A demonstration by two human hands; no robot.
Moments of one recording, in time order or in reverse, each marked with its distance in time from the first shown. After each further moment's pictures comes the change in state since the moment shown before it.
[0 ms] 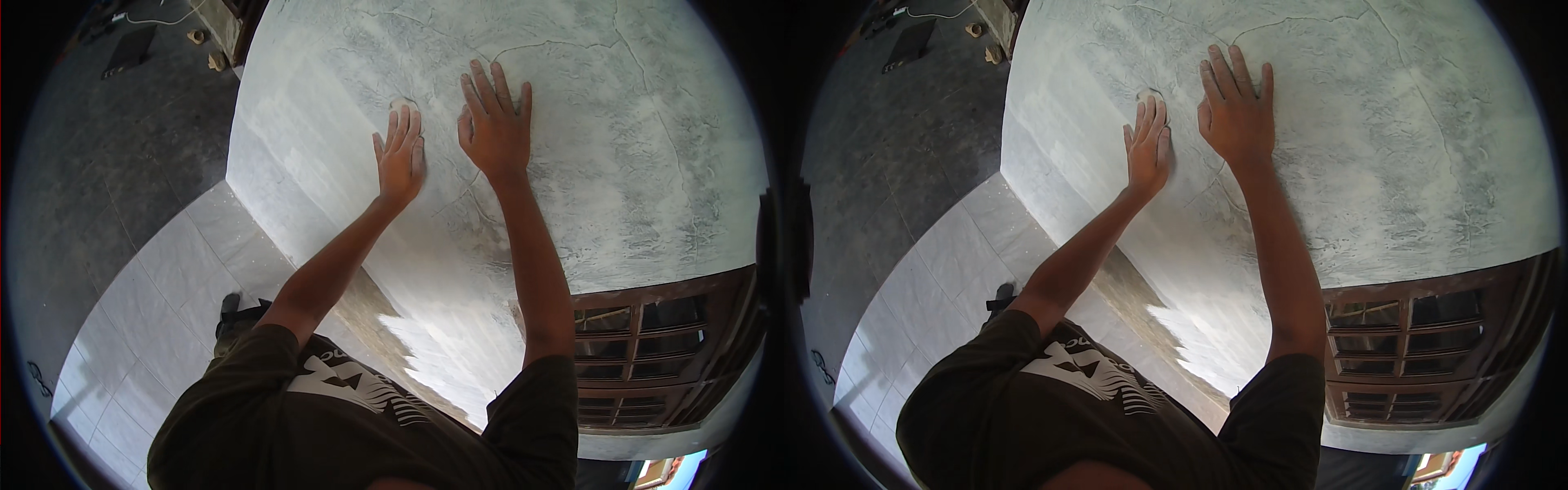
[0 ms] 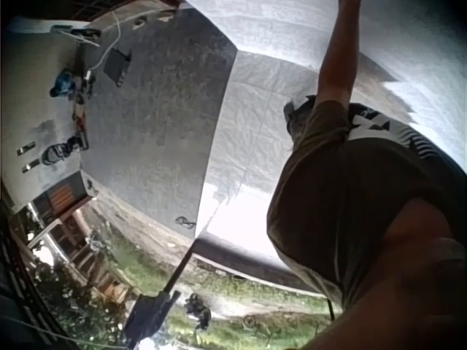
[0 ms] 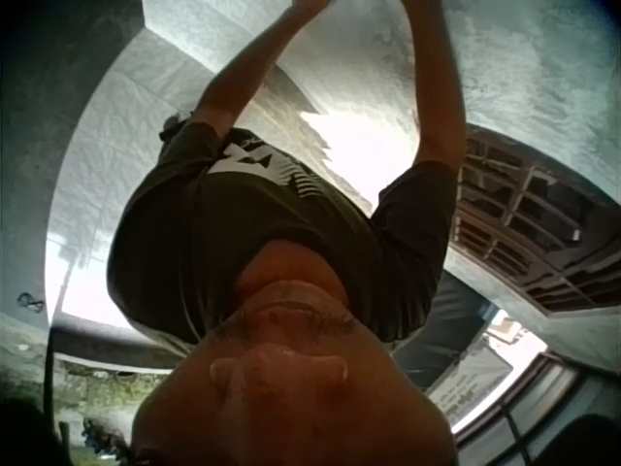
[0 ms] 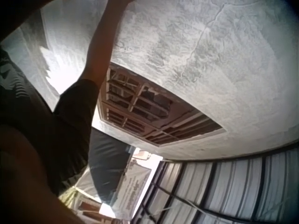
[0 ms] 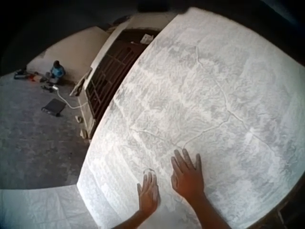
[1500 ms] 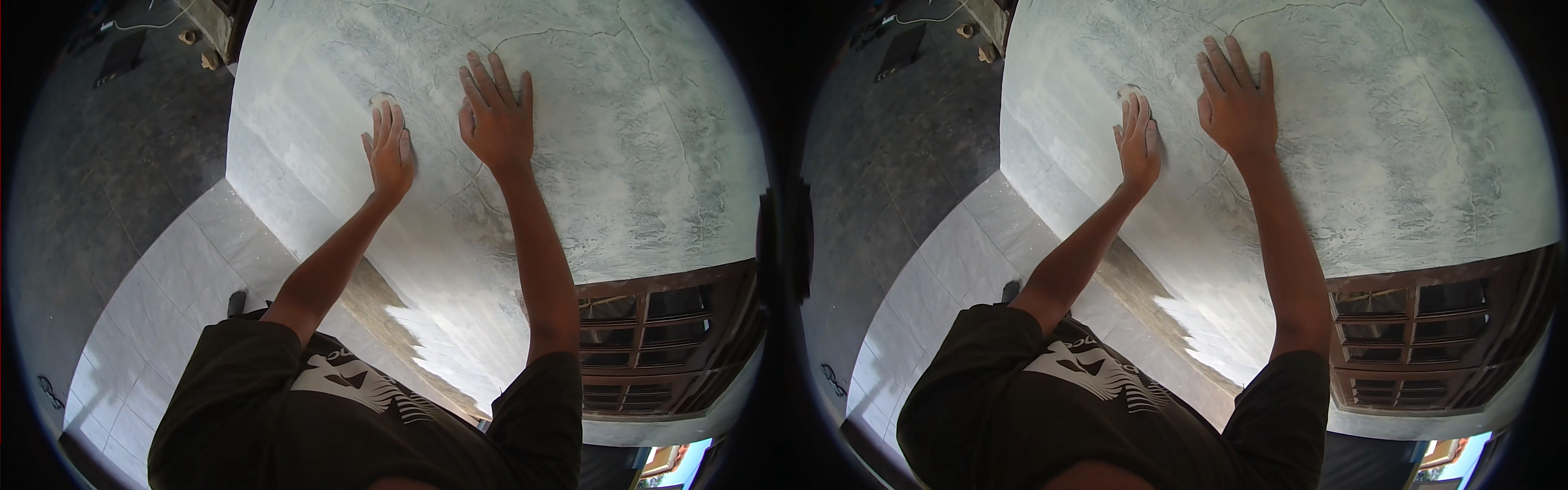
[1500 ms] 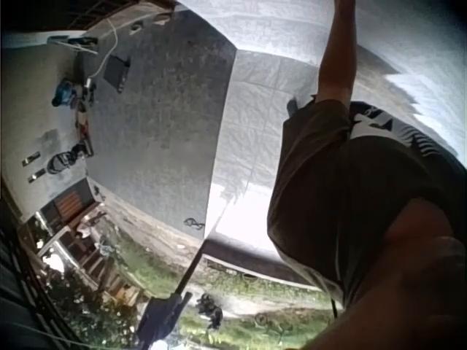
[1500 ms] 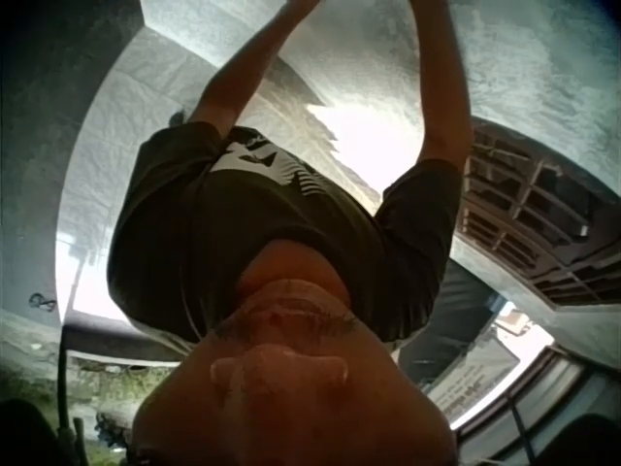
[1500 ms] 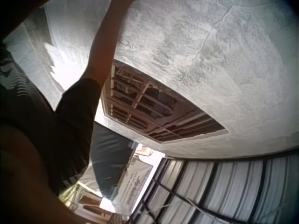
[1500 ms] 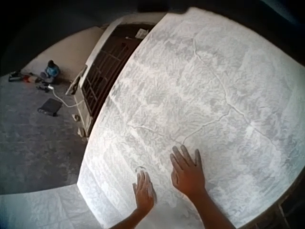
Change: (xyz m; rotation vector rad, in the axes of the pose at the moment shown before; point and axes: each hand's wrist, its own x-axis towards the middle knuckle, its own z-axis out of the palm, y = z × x) left_hand -0.001 -0.027 -0.004 -0.001 0.045 -0.091; right_hand 0.004 -0.006 0.002 0.046 0.022 -0.034
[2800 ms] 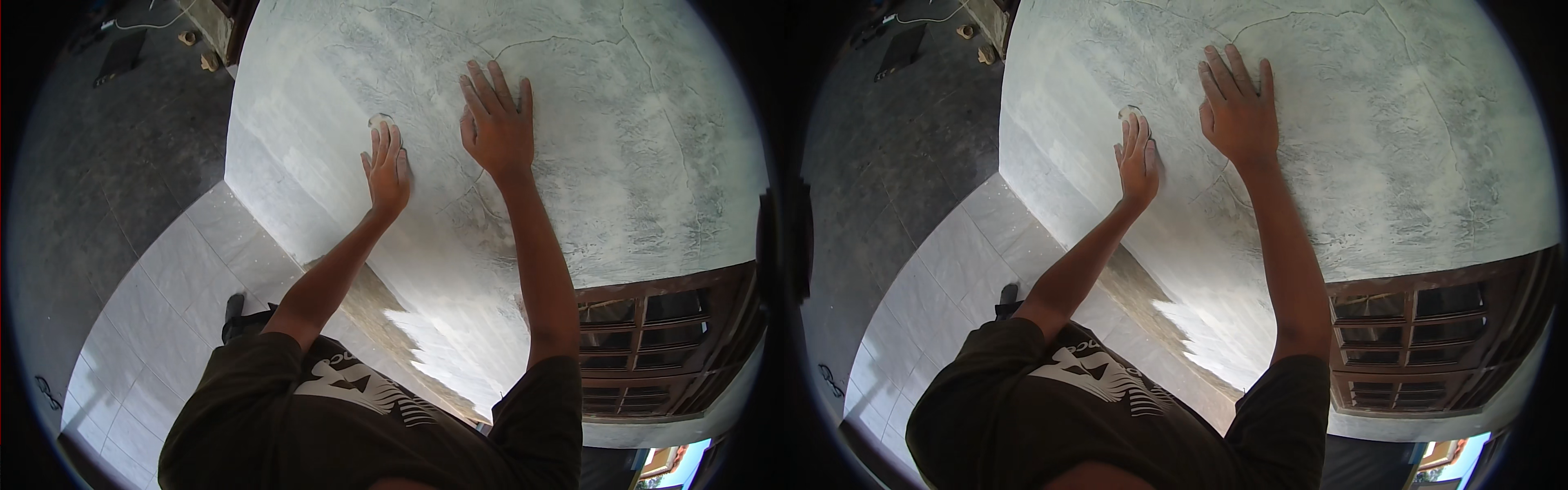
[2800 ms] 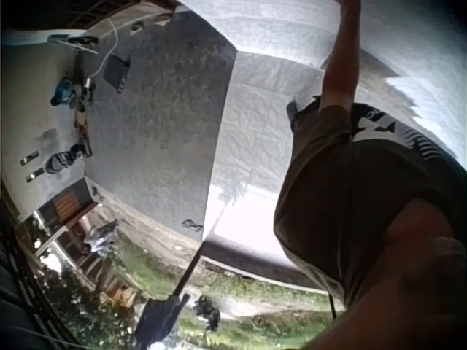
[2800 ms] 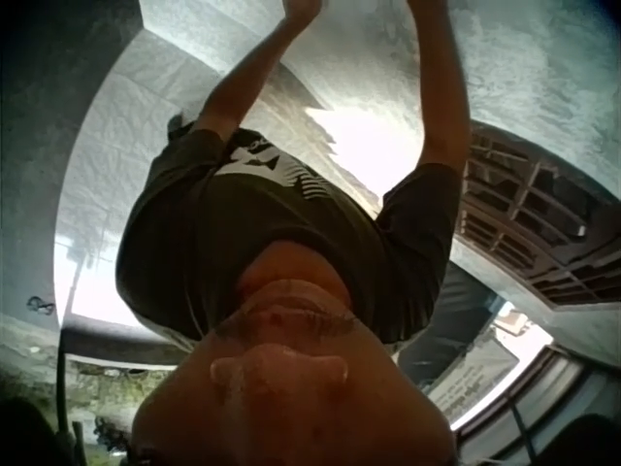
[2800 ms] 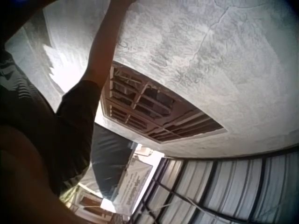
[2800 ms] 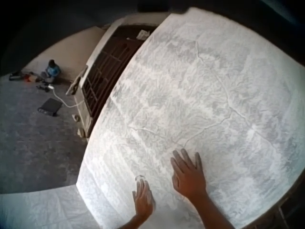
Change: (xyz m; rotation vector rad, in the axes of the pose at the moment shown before) left_hand -0.022 -0.011 0.002 0.010 -0.074 -0.083; right_hand -0.003 0.002 -0.003 0.009 -0.031 -0.020
